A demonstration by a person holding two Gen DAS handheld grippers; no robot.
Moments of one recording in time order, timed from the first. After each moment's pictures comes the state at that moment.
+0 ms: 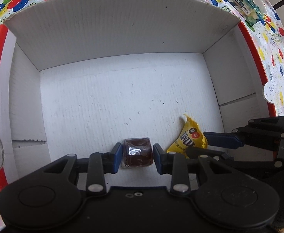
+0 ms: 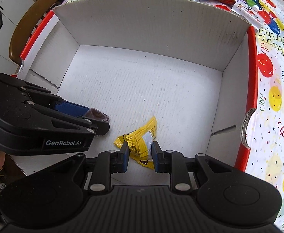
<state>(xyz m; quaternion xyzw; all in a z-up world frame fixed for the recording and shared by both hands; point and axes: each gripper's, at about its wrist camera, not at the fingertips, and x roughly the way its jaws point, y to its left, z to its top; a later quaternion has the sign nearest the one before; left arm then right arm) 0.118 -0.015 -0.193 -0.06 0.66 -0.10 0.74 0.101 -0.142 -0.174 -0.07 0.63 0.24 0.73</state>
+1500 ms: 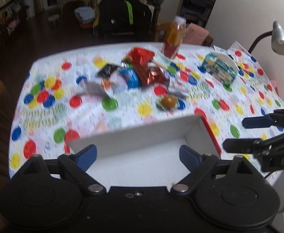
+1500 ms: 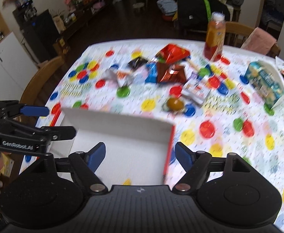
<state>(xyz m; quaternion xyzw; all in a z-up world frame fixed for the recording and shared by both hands) 0.124 0.002 -0.047 -0.01 0.47 -0.09 0.88 0.135 -0.210 -0.028 -0.01 0.49 0.20 0.85</state>
